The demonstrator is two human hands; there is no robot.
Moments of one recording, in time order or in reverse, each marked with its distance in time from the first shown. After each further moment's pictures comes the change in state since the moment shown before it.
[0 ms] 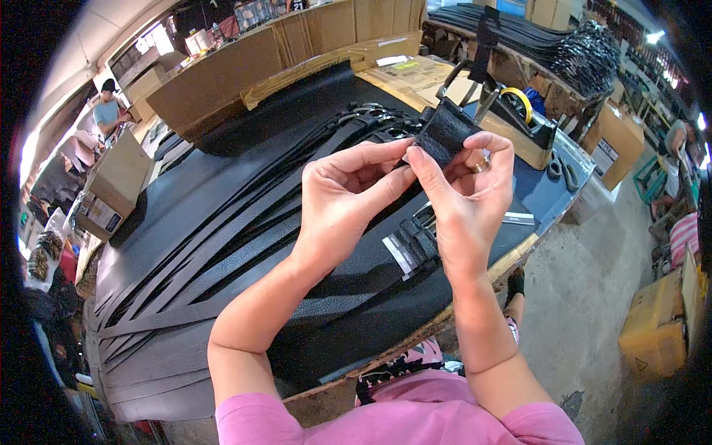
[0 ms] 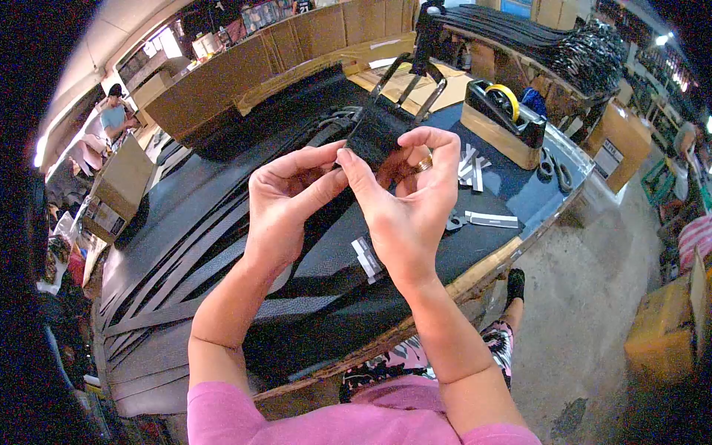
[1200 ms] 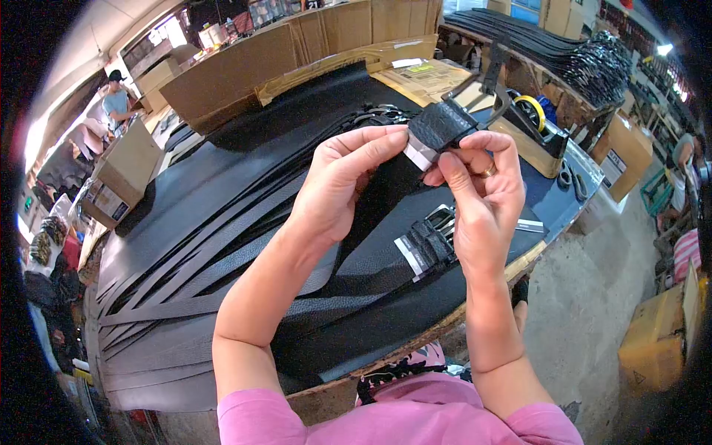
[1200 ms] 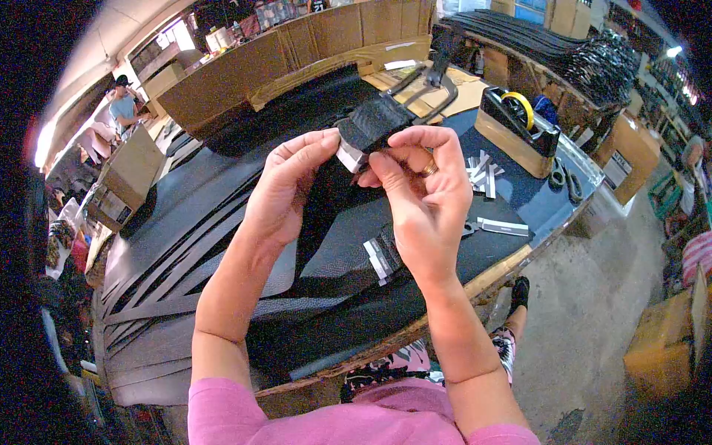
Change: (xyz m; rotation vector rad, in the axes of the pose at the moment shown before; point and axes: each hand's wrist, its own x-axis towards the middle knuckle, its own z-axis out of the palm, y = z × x) left_hand 0.017 0.011 -0.020 -0.263 -0.035 -0.254; right_hand 0.004 -0.002 -0.005 0.110 -0.194 0.025
